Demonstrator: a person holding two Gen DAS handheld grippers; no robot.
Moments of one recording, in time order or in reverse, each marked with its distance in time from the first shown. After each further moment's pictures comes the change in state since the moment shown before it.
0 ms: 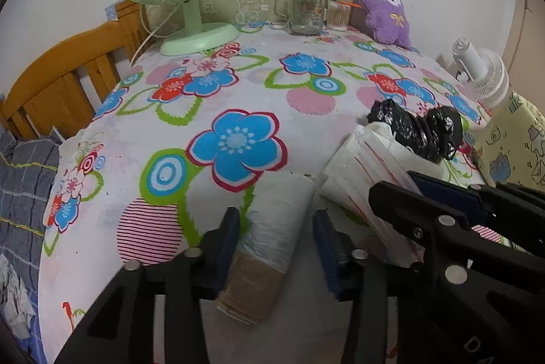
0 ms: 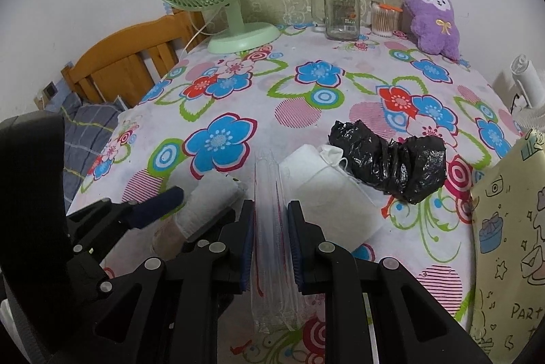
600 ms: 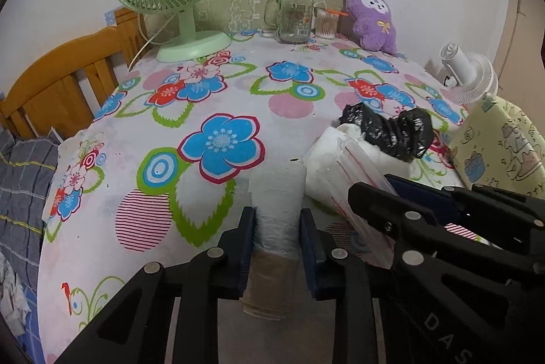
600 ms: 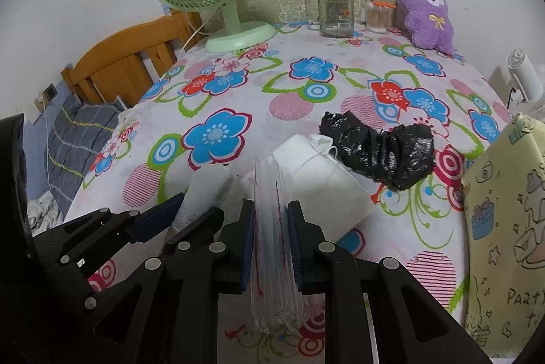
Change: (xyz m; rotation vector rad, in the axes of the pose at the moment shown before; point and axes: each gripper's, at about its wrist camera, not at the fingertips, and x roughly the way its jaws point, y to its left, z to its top) left arm -0.026 -0.015 -0.006 -0.012 -0.033 -0.025; right arm -0.012 -0.006 -0.008 0.012 -0.003 -0.001
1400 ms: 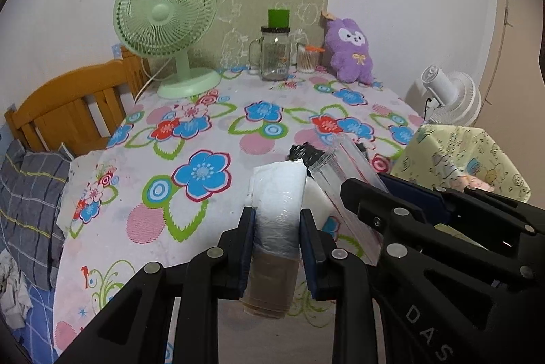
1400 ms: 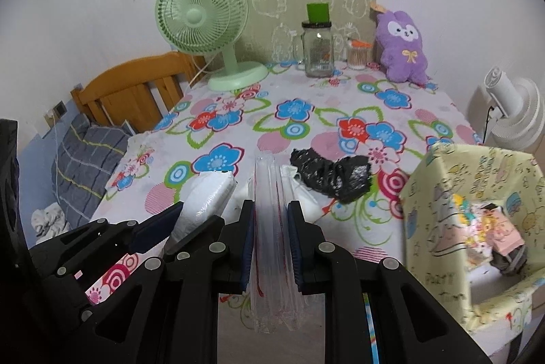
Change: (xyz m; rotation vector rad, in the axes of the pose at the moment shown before) left arm -0.070 -0.049 0.010 -0.001 -0.099 0.012; right arm -0.086 -0.019 0.000 -0.007 -0.119 -0.003
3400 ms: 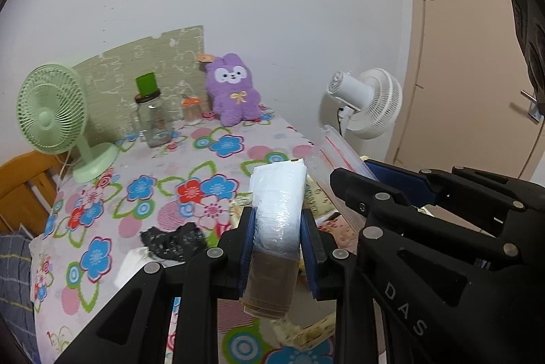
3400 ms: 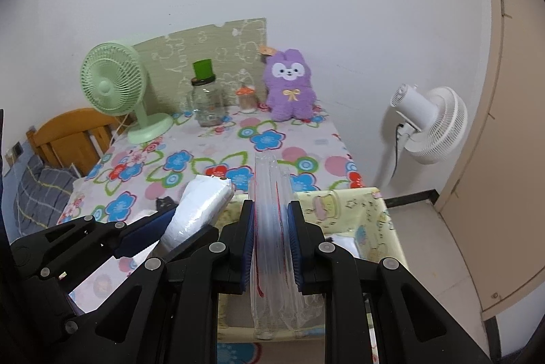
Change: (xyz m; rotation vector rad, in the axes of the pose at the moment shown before) left arm -0.015 -0.182 0.056 0.232 -0.088 -0.192; right arm -0.099 -0.159 0.020 0.084 -0.127 -0.226
